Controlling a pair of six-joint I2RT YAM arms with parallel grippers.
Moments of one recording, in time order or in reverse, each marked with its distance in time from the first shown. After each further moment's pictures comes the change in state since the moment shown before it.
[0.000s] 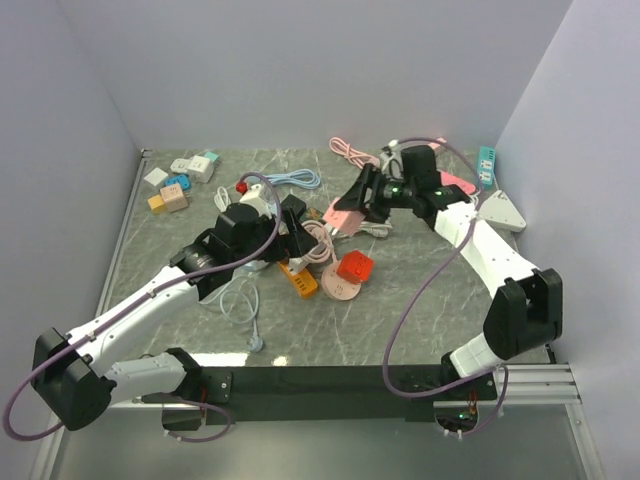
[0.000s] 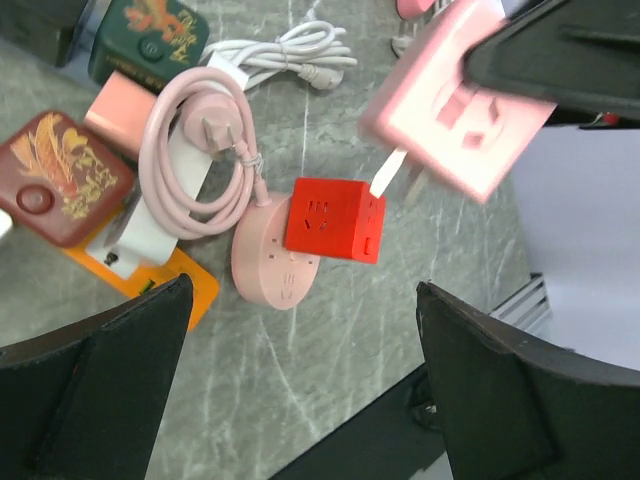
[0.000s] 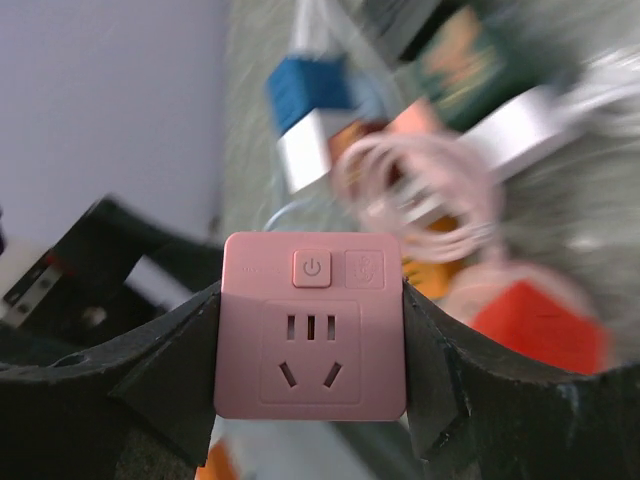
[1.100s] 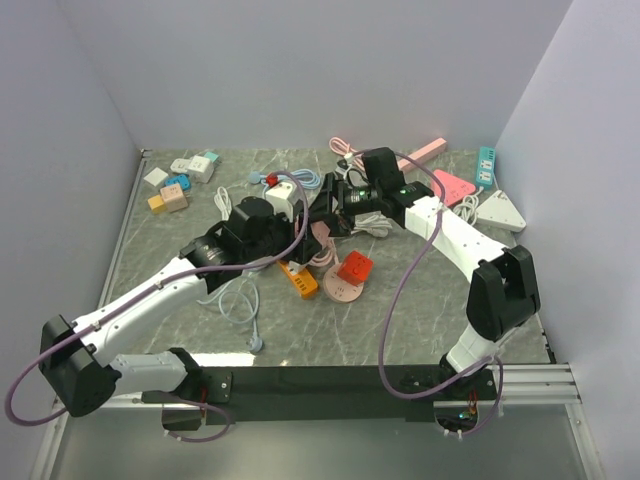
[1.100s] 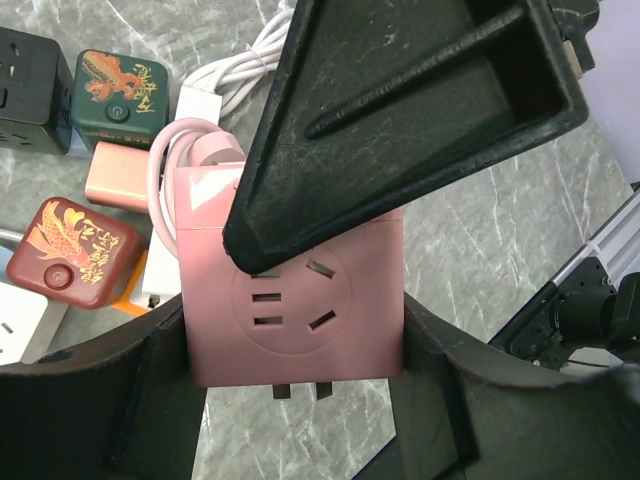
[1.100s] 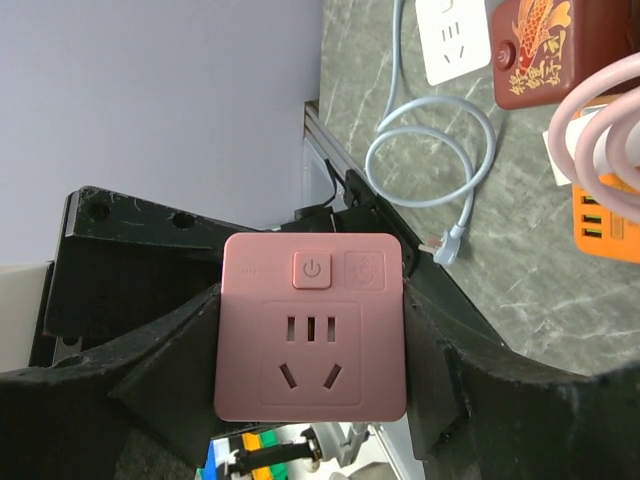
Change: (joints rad) left arm -0.079 0.070 0.111 -0.040 0.019 0.371; right arm 0.184 0.163 0.090 0.055 -0.293 0.228
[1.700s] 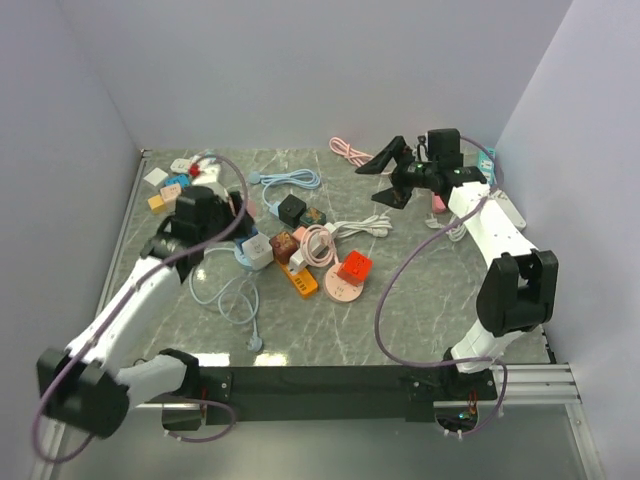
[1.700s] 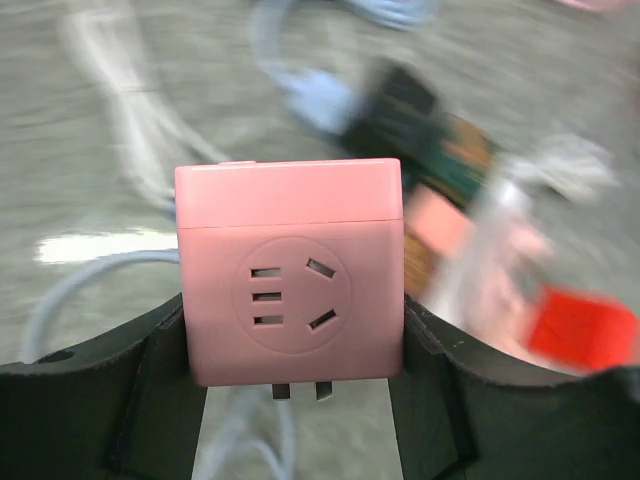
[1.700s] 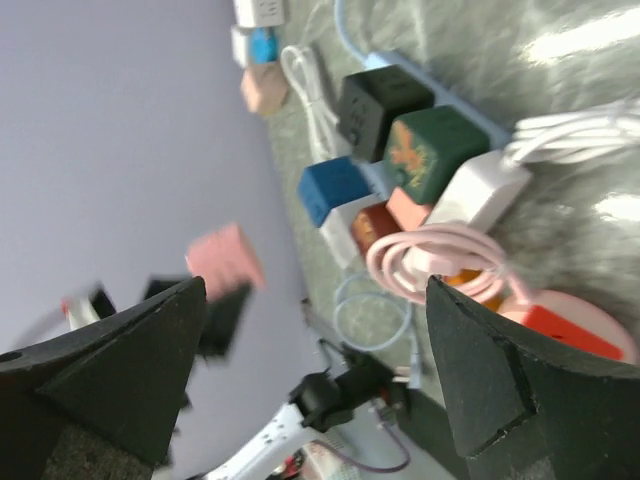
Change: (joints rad) left arm 0.389 -0.114 -0.105 -0.055 -0.088 0.016; right arm -0.340 -0.017 0.048 -0.064 0.224 0.077
